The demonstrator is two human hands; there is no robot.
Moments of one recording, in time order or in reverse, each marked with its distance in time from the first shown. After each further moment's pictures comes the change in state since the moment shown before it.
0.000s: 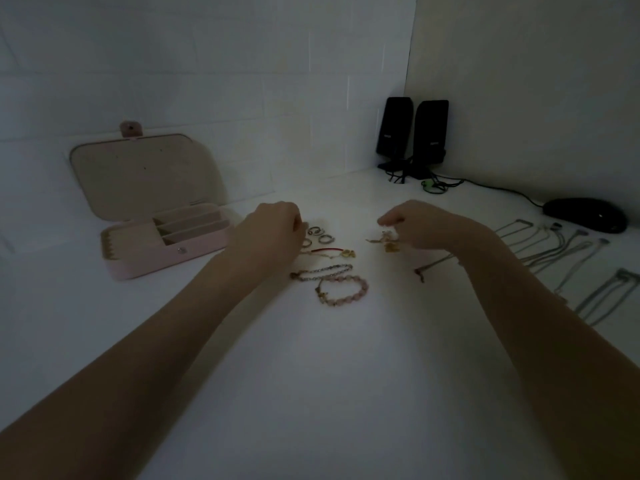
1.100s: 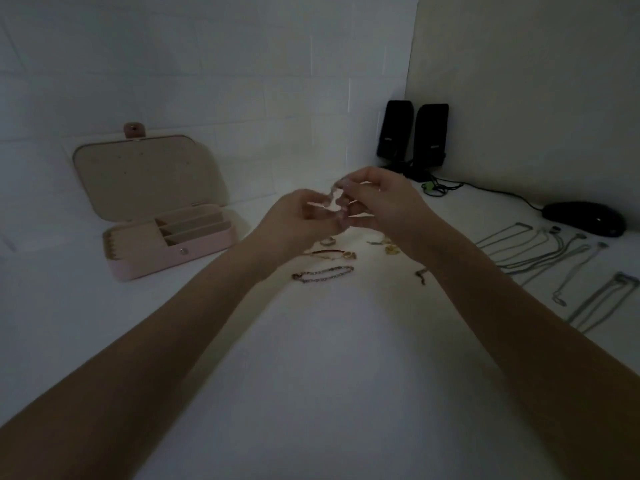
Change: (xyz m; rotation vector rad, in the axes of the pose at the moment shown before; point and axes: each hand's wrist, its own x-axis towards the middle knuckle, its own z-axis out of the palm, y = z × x) left_hand 0.001 0.011 0.004 -0.934 -0.151 -0.056; right_hand -0.013 -0.056 0.000 1.158 0.146 -0.163
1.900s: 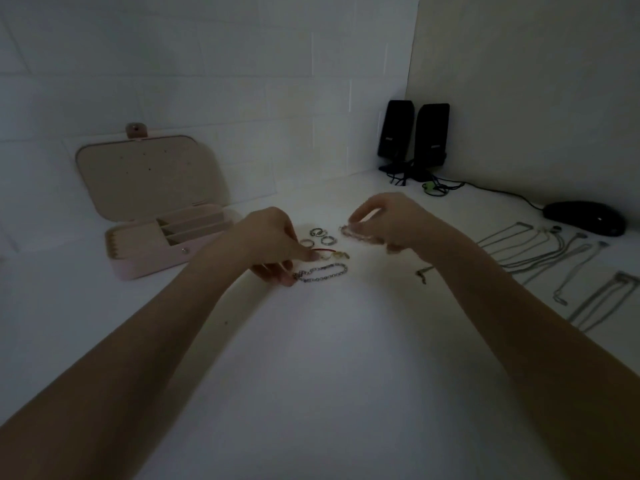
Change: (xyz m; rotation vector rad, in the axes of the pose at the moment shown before) left_hand -0.012 0.010 -0.024 0.472 -0.092 -0.335; right_hand 0.004 0.017 -0.018 -0.606 -0.008 0.149
